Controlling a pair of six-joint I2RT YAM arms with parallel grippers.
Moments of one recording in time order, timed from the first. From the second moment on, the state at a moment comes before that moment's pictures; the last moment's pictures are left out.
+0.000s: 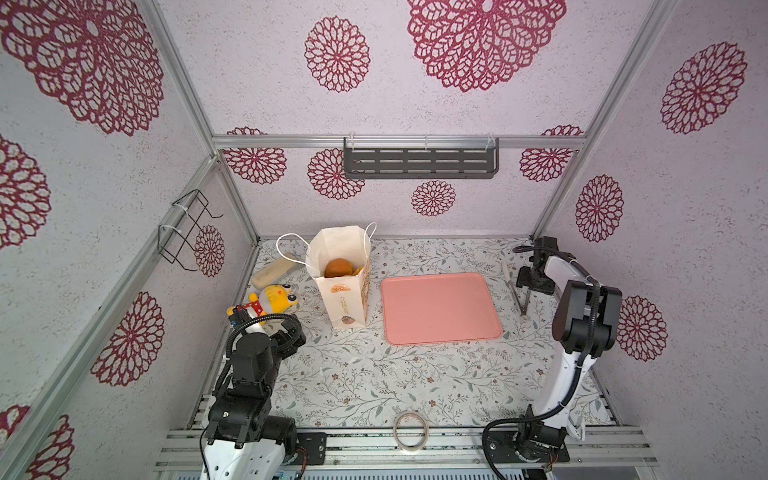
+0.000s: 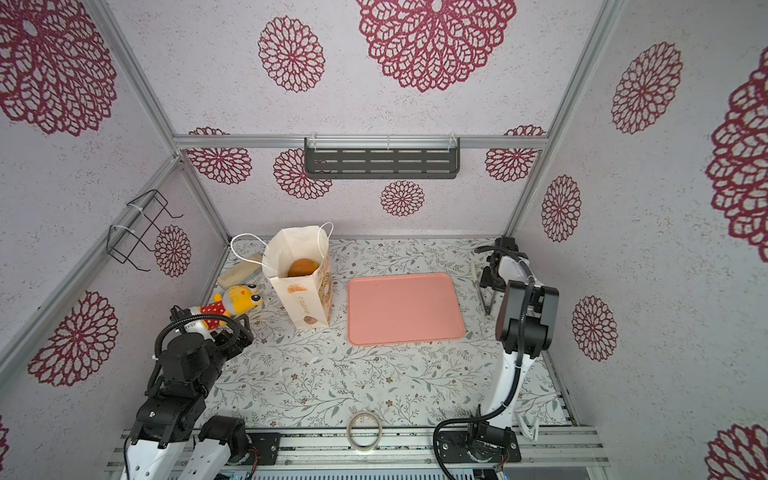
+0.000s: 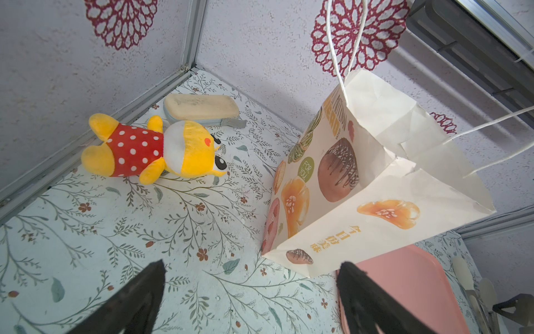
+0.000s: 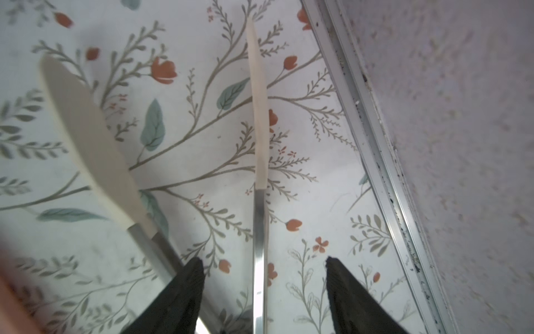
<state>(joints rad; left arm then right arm) -0.13 0.43 0.62 -0.62 -0.23 -0.57 -0.20 2.03 1.58 -0.66 0.17 0.12</state>
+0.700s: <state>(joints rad) -0.14 0.41 0.62 -0.62 -0.23 -0.57 -0.21 1.70 0.96 -0.12 -0.03 -0.22</state>
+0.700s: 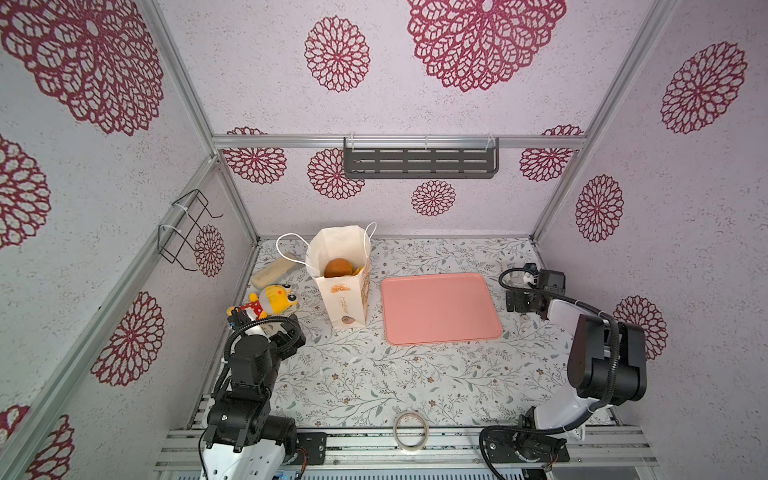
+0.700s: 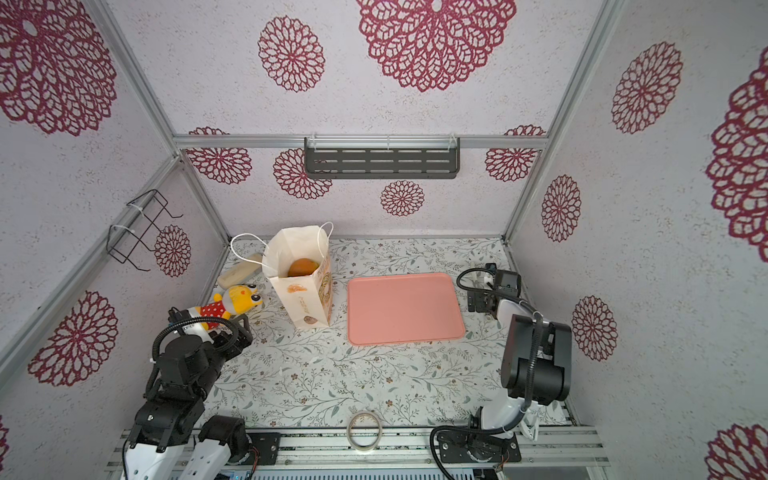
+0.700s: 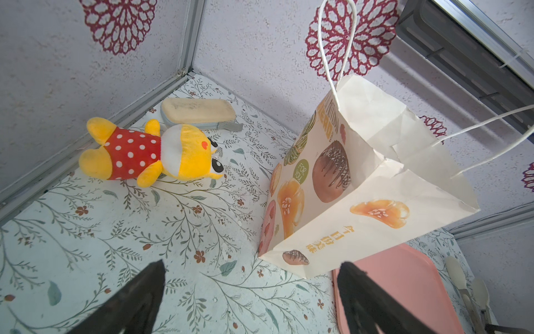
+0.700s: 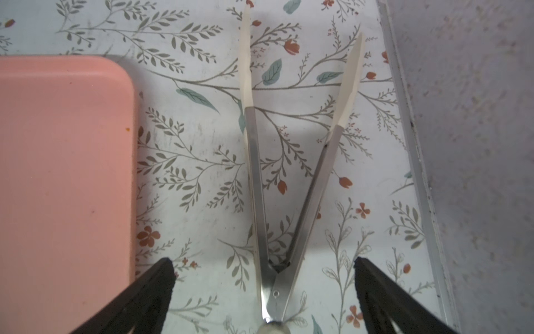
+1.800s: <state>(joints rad) -0.16 0.42 0.62 -0.62 -0.25 -0.57 -0.24 1.96 1.22 -0.28 -0.02 -0.21</state>
